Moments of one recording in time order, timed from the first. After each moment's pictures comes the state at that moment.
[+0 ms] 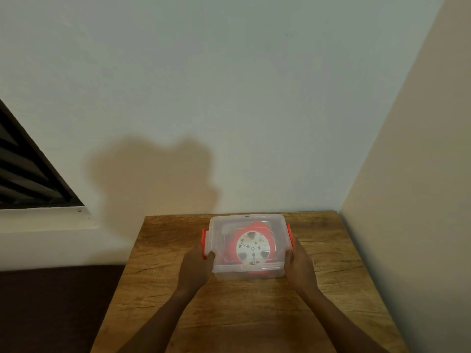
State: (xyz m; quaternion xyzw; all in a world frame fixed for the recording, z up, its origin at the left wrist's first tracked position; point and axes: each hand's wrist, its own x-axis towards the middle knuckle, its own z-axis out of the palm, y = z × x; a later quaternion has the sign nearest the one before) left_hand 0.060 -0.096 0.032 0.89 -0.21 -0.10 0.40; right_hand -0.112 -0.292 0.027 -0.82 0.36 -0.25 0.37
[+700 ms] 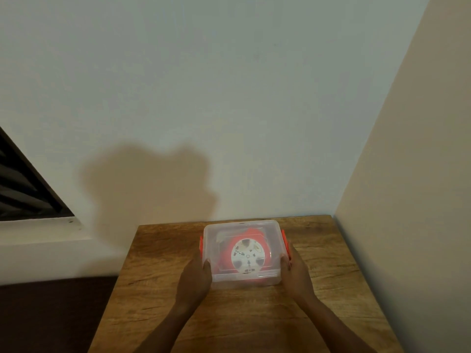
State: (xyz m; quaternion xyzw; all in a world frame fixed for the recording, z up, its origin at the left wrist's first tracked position) left_hand 0.045 -0.099 0.027 0.89 -0.21 -0.11 0.39; right_hand -0.118 -0.292 0.030 -0.79 0.35 -0.25 0.44
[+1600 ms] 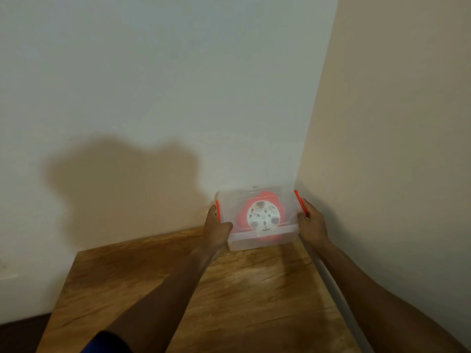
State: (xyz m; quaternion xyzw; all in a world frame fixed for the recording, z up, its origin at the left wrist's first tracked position) left_hand 0.029 -0.304 0.095 0.69 -0.21 -0.33 0.60; right_hand -0.168 -0.468 0.093 -0.69 0.40 -0.35 0.50
